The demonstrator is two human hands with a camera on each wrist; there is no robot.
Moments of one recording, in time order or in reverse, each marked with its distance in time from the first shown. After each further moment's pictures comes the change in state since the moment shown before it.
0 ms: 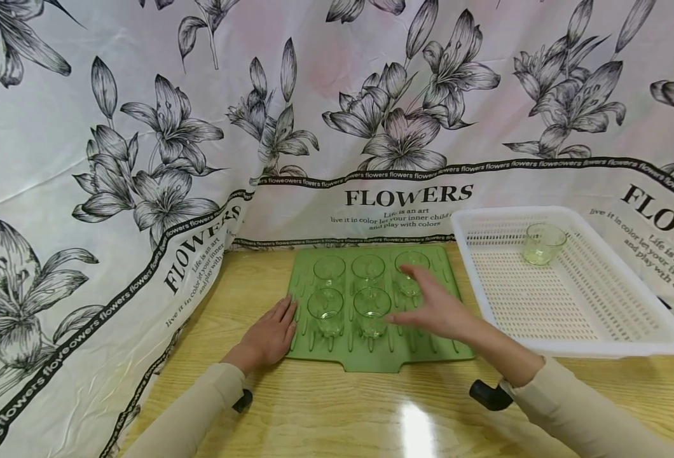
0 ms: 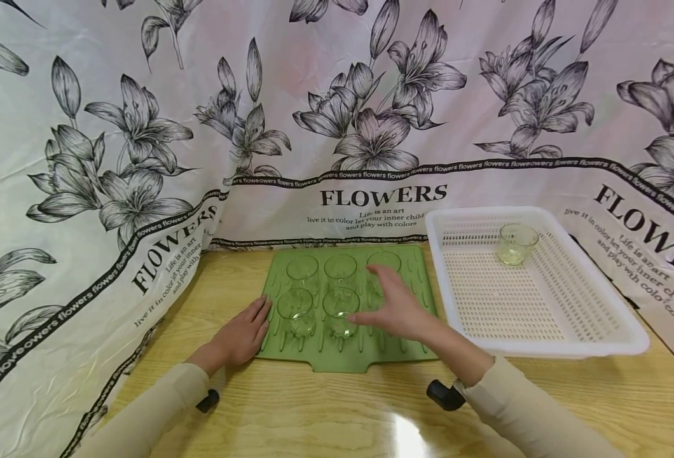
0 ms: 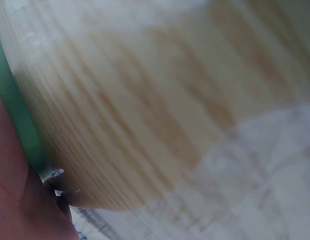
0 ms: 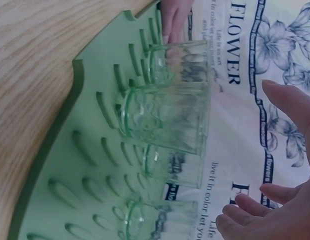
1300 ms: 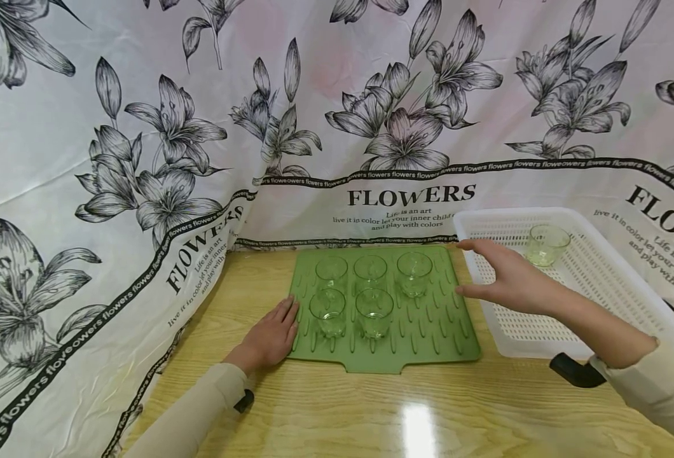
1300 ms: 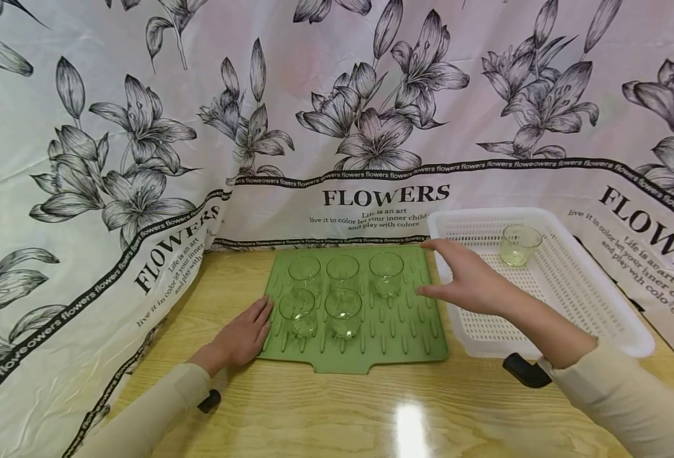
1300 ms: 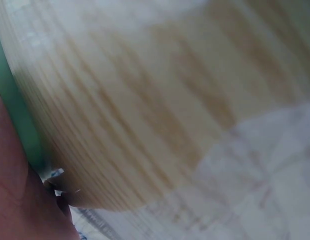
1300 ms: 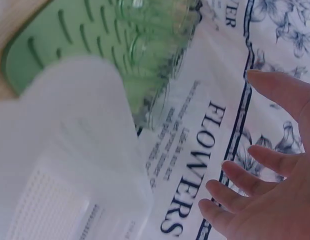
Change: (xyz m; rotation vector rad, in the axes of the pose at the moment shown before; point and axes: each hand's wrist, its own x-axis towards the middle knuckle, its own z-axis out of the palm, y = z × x) left_hand 0.003 -0.006 0.008 0.028 0.000 -0.003; right_hand -0.026 0.000 -0.105 -0.331 0.007 -0.094
